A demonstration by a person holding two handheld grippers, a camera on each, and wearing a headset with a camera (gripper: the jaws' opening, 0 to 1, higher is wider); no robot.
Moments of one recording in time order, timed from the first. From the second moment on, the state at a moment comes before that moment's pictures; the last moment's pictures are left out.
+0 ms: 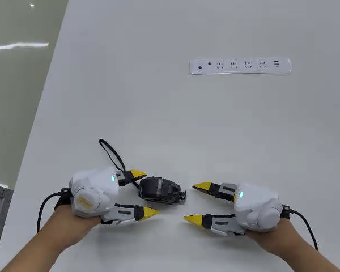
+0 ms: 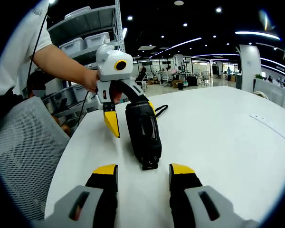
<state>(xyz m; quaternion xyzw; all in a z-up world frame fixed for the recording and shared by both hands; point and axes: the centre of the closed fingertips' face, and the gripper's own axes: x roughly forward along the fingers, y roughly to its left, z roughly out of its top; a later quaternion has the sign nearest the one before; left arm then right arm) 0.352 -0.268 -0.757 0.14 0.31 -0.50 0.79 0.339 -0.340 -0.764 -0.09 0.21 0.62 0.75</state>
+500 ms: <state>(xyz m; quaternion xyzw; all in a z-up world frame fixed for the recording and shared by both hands) 0.357 -0.269 -0.759 0.15 0.31 -0.53 0.78 0.346 -0.331 -0.767 -0.07 0.20 0.63 0.75</state>
